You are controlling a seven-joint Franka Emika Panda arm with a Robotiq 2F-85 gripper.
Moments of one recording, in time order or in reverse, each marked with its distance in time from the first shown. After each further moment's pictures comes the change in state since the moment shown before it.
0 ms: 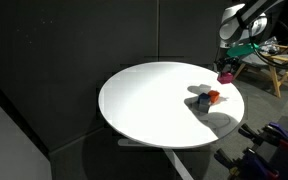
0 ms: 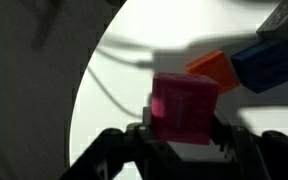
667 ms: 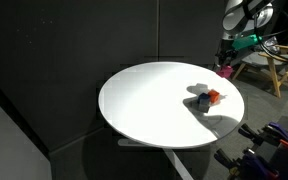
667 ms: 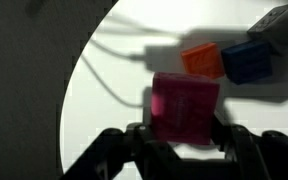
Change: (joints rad) arm -0.019 -0.083 0.025 -0.009 0.000 0.000 -0.169
